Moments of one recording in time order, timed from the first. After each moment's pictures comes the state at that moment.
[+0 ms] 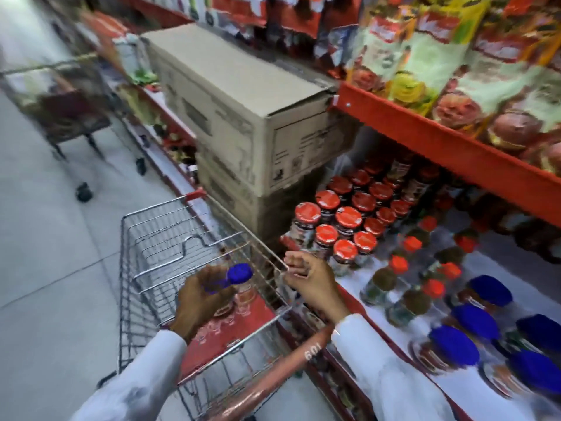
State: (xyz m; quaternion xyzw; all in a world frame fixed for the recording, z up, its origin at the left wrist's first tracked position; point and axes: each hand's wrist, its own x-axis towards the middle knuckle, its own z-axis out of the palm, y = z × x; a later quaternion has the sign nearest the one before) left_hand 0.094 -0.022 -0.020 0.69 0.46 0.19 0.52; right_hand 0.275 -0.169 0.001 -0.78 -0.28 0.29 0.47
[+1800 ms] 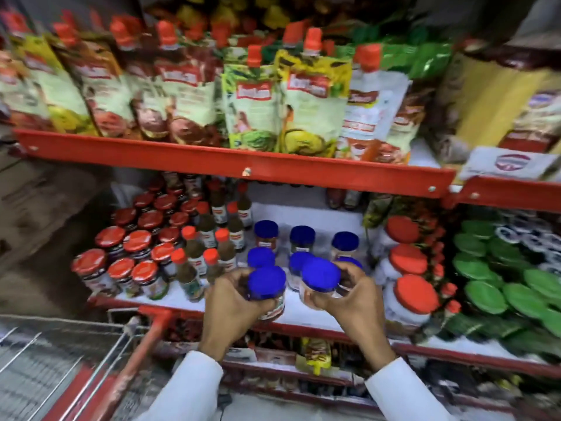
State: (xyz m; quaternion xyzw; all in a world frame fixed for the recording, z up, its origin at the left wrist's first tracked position) left_hand 0.253 -0.355 0.060 0.82 0.08 0.05 0.56; right_hand 0.262 -0.566 0.062 -0.82 0.03 -0.09 0.56
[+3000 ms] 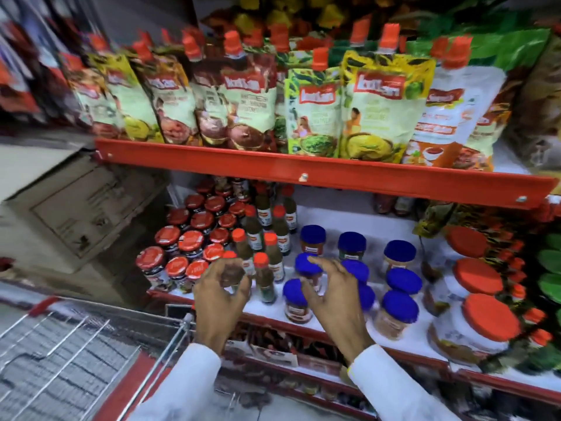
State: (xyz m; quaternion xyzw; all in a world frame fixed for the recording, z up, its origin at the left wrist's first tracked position) left_hand 0.258 -0.253 0.054 0.86 0.11 0.27 0.41; right_hand 0.291 -0.462 0.055 -0.89 -0.10 -0.10 0.44
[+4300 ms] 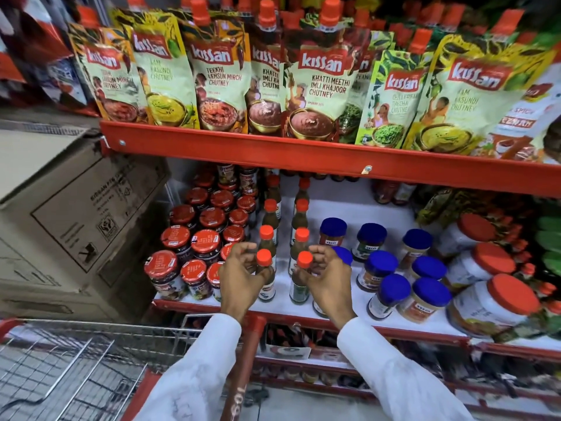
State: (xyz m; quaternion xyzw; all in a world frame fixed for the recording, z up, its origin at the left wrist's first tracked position) left_hand 0.324 -0.172 0.019 0.82 0.11 0.09 0.55; right_hand 0.326 -0.347 0.023 -0.83 0.06 -0.08 0.55
